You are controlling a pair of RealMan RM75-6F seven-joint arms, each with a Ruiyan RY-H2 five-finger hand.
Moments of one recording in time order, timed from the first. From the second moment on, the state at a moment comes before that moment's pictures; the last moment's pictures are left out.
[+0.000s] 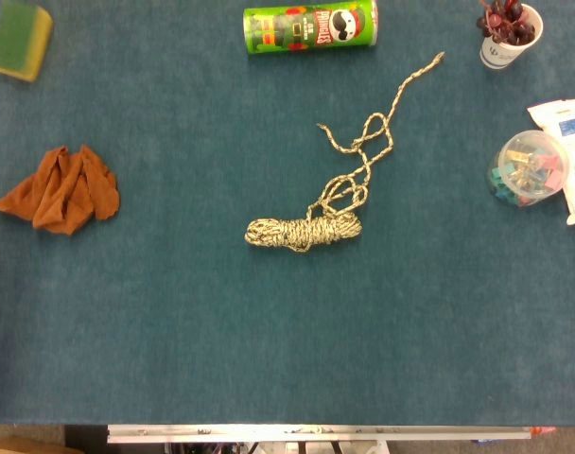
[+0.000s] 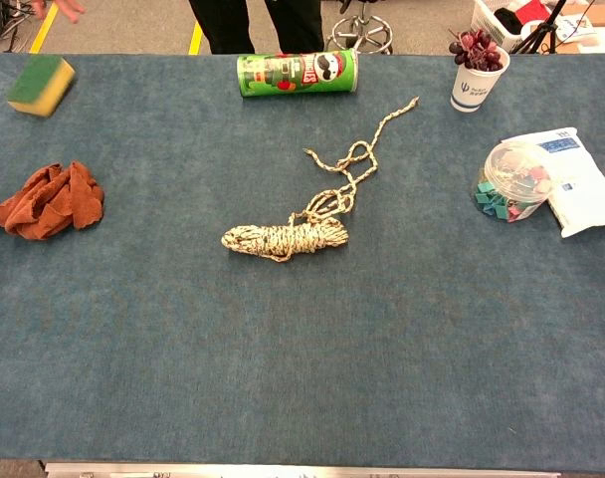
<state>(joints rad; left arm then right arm) -0.11 -1.10 -0.02 -1.61 1.57 1.52 0.20 0.11 -1.26 0.01 -1.41 -1.76 1.62 -0.18</state>
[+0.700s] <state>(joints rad) -0.11 -1.11 -0.02 -1.60 1.58 1.52 0.18 0.11 -1.26 0.01 -1.41 -1.76 1.62 -0.17</state>
